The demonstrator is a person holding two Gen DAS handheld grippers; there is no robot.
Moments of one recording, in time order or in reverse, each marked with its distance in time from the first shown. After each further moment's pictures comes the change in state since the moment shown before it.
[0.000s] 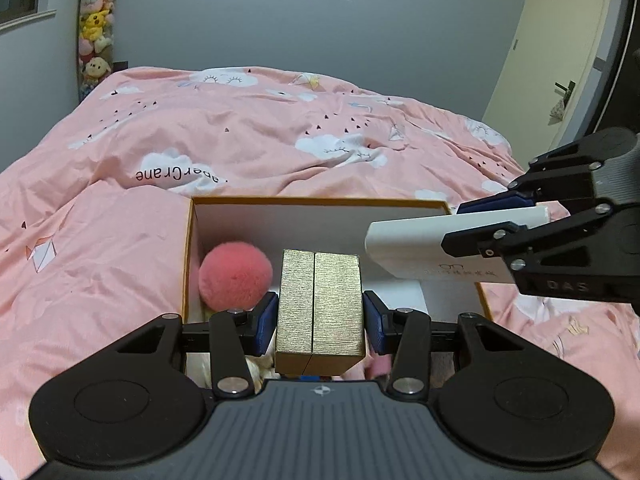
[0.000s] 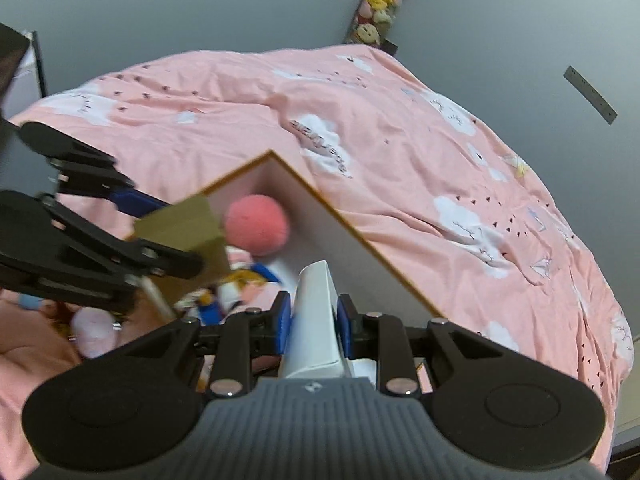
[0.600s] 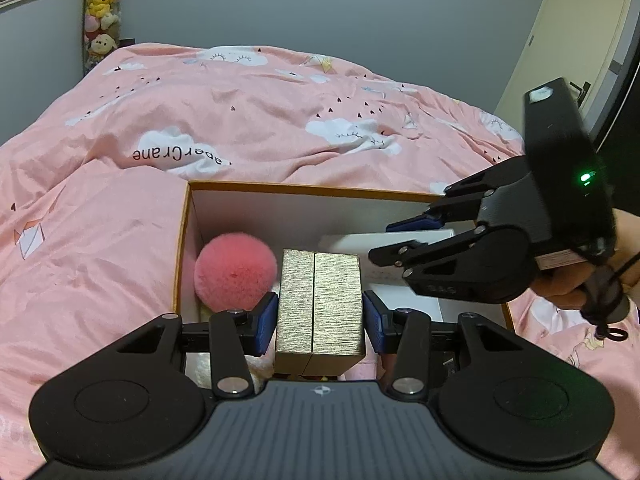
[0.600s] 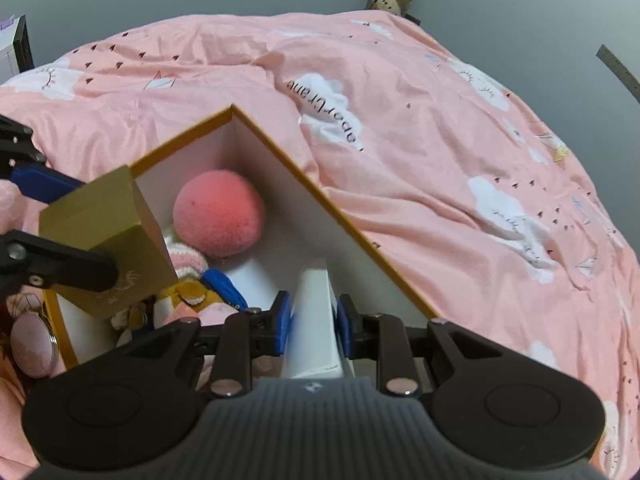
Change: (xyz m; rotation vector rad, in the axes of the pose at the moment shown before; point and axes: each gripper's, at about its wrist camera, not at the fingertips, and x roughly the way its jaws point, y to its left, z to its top) left arm 0.033 0.006 0.004 -0.043 0.052 0.009; right arm 0.118 -0.021 0.000 -0.012 0.053 0.096
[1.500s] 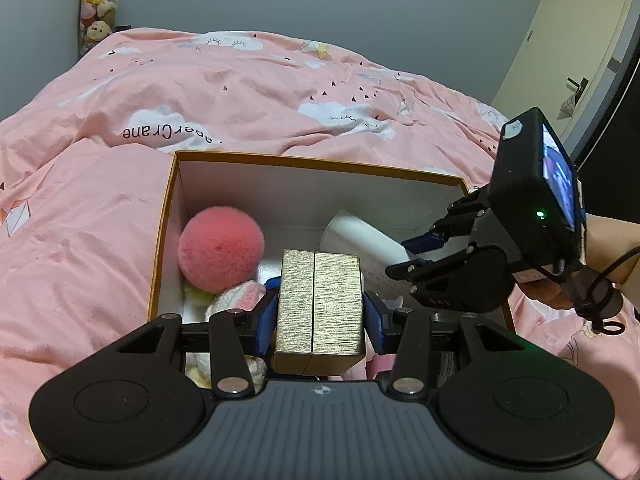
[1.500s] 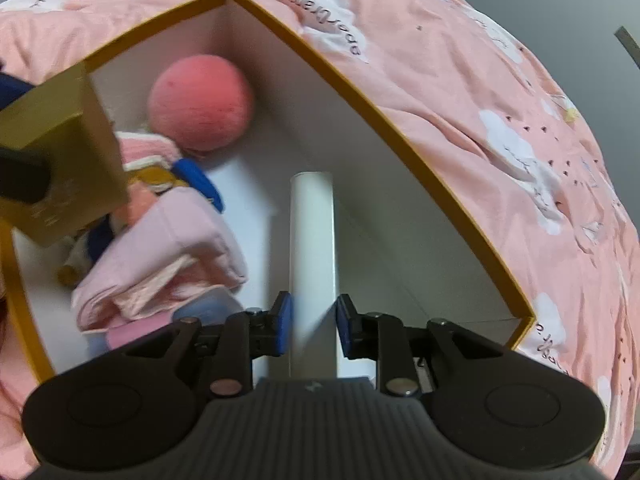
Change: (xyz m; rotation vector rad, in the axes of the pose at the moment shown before) left arm 0.012 -0.001 -0.014 -0.016 0.029 -0.018; right arm 0.031 -0.001 -0.039 -0.039 0.166 -0.053
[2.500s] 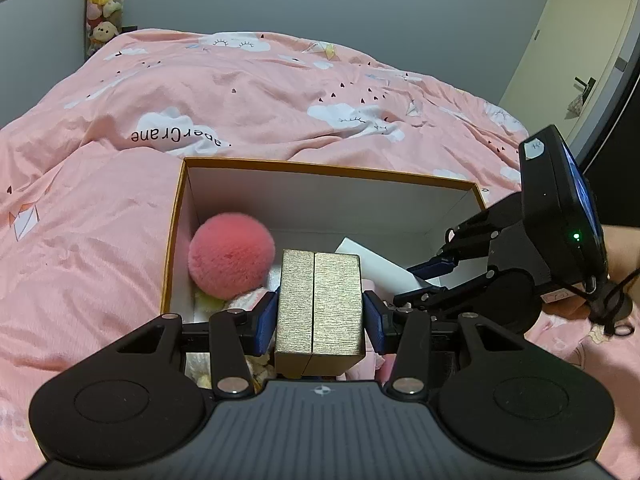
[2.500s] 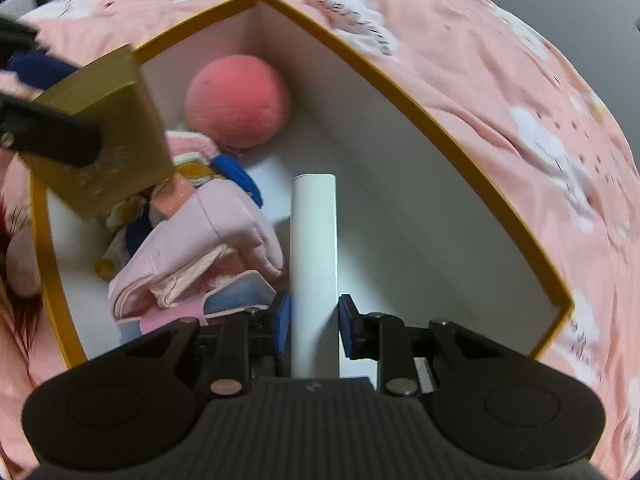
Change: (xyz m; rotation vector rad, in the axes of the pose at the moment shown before) left arm -0.002 0.002 0.006 -0.003 0.001 0.029; right arm -0.002 0.002 -0.005 -0.068 -0.015 0.154
